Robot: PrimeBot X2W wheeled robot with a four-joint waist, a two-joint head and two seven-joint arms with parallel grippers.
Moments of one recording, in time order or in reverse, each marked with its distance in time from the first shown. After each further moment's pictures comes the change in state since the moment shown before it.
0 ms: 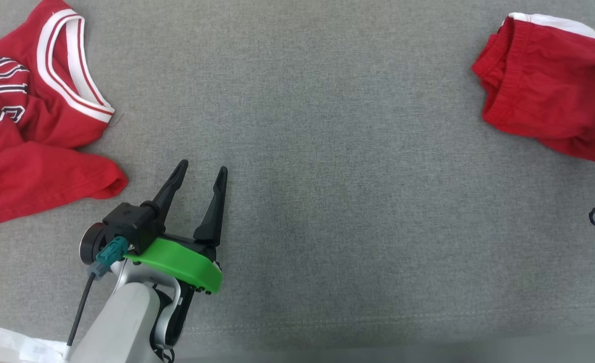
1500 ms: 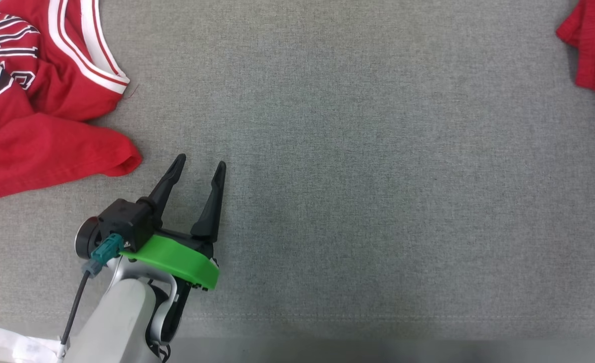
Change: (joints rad) left arm -0.007 0.015 -0.001 -0.023 0.002 0.000 0.001; right arm -0.086 -0.122 0.161 -0.057 -0.227 0.073 -0.255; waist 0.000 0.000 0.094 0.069
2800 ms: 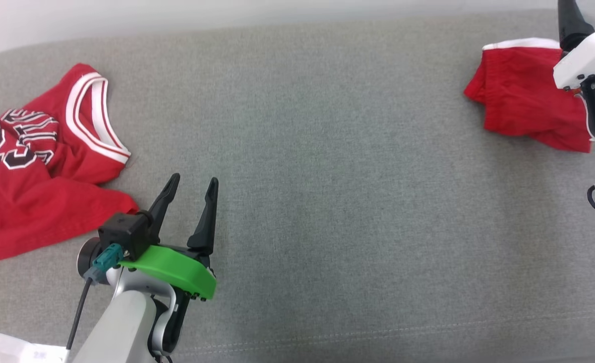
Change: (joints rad) left arm 0.024 -0.035 0.037 0.091 -0.010 -0.012 -0.012; right arm 0.082 0.126 0.163 -0.209 -0.263 -0.008 -0.145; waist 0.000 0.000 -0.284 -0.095
